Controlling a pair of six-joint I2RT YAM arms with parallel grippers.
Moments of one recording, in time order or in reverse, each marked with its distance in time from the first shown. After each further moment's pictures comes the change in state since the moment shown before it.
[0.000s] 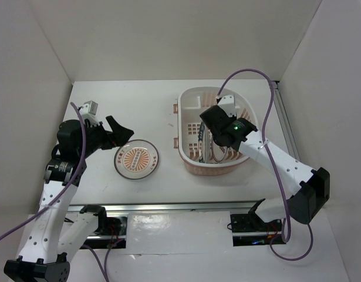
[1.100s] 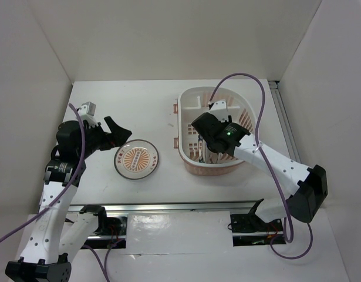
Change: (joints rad) left arm 0.019 -0.008 -0.010 -0.015 -0.019 0.000; right arm 0.095 0.014 -0.029 0.013 0.003 0.078
